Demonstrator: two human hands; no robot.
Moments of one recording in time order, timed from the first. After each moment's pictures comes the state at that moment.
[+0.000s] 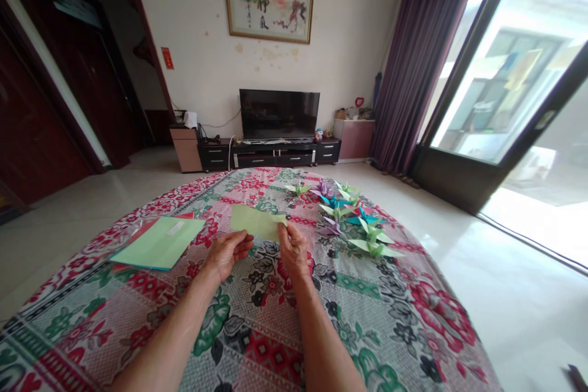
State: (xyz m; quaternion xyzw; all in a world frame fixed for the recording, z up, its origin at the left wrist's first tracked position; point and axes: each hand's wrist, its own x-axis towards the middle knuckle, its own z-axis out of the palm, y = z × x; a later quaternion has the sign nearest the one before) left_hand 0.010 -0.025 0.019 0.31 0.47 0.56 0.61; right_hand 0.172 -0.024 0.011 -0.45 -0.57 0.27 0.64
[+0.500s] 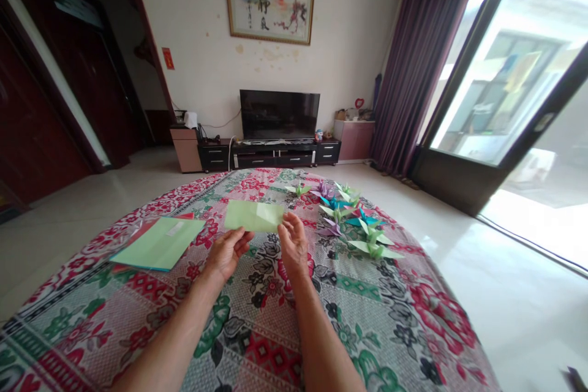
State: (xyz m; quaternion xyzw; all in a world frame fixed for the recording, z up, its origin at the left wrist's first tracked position) left_hand 0.018 -0.022 0.020 0.27 0.40 0.64 0.60; right_hand 0.167 -0.022 0.011 -0.38 -0.49 0.34 0.70
